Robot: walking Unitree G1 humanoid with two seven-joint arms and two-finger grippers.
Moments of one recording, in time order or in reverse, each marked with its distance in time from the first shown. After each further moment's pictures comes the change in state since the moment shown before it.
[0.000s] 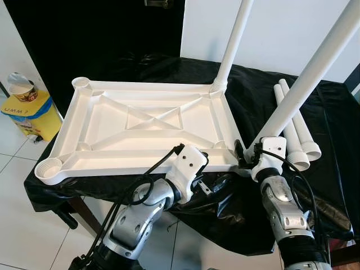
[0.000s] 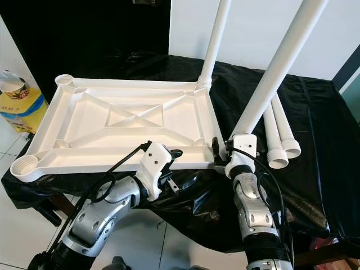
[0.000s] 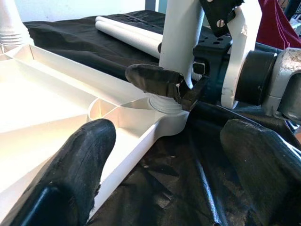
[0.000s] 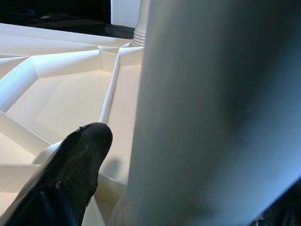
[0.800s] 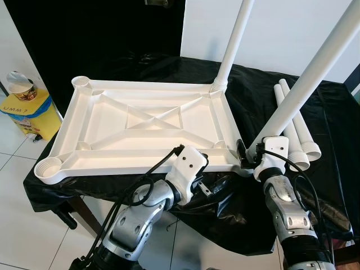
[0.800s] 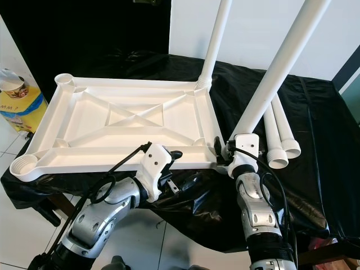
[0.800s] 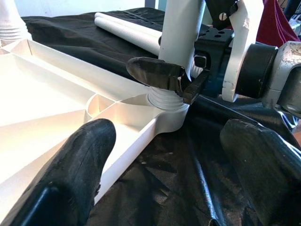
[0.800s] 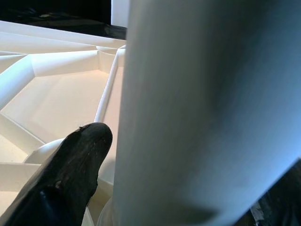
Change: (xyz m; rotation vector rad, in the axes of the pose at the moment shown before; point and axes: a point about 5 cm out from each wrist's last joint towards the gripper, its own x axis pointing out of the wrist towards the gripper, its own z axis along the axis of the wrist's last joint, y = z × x) left arm -0.001 -0.002 -0.001 -0.010 0.008 0.000; right arm 0.000 -0.004 0.001 -0.019 -0.010 0.010
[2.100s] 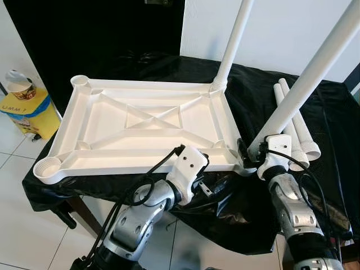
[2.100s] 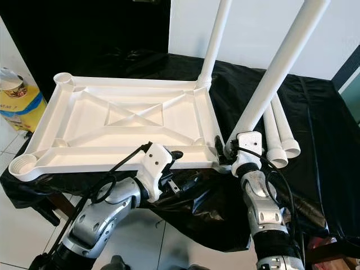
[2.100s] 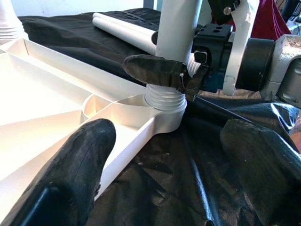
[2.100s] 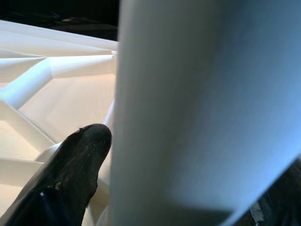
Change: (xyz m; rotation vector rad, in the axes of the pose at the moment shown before) left arm 0.001 -0.001 0.001 -0.004 -0.005 -0.001; right arm 0.005 -0.010 0.003 -0.021 -0.016 0.122
